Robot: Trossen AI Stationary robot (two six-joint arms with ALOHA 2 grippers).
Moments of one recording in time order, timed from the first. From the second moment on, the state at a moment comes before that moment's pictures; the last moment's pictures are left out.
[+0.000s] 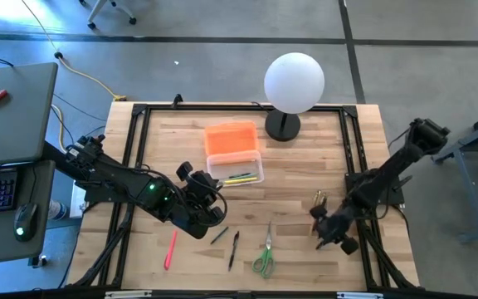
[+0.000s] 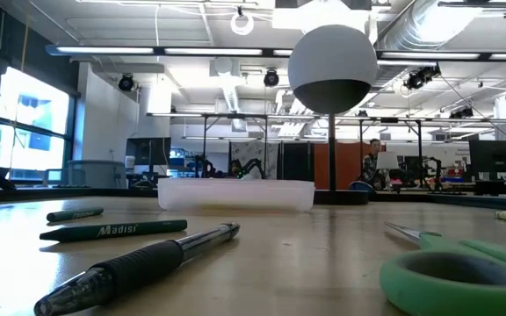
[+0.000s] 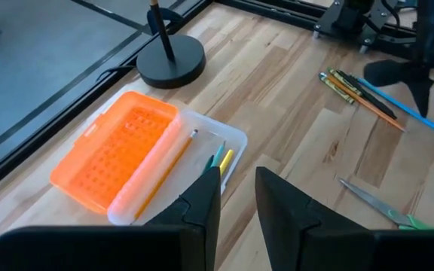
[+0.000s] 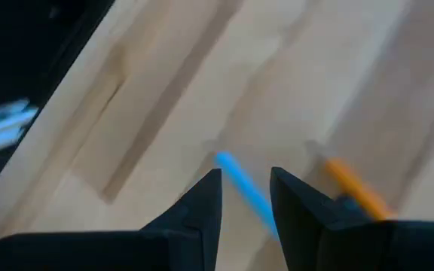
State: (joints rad) left arm -0.52 1.59 1.62 -1.10 -0.87 -0.90; right arm 0.76 1.18 0.37 -0.13 -0.14 0.27
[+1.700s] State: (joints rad) left arm -0.52 1.59 1.62 -1.09 -0.85 -0.91; right arm 0.59 1.70 0.45 0.54 0.18 -0.12
